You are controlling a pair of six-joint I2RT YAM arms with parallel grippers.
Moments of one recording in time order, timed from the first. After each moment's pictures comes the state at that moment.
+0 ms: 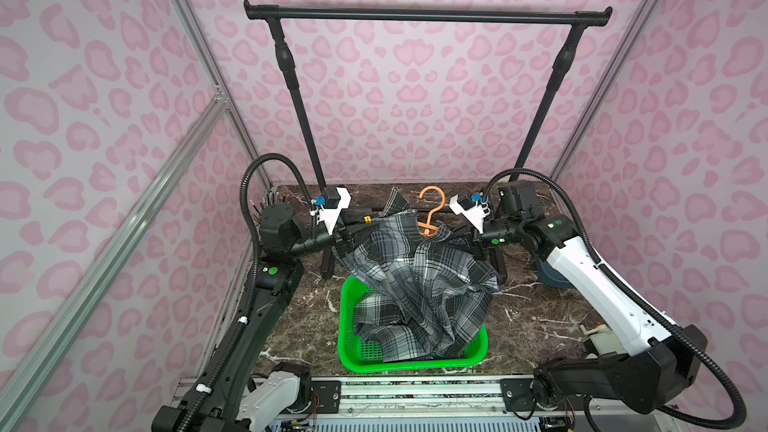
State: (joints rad) left arm -0.19 1.03 0.97 0.01 0.96 0.03; right arm 0.40 1.36 1.34 -0.75 -0.87 -0.38
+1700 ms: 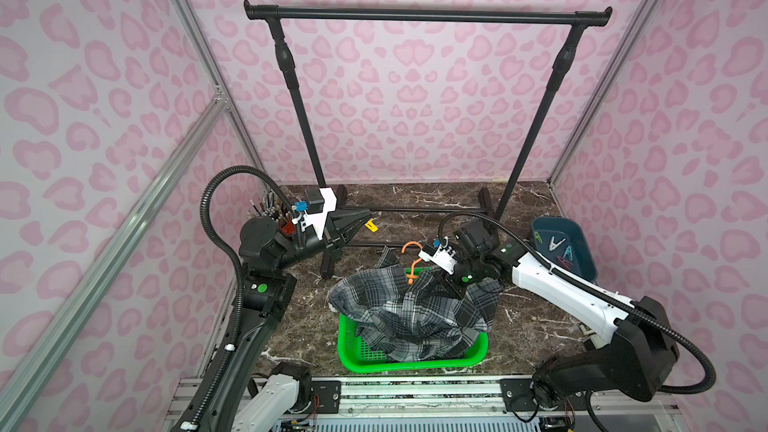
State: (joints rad) left arm -0.21 0.91 0.96 0.15 0.90 -0.13; right arm 0.64 1.41 1.09 -0.75 -0.55 -0.22
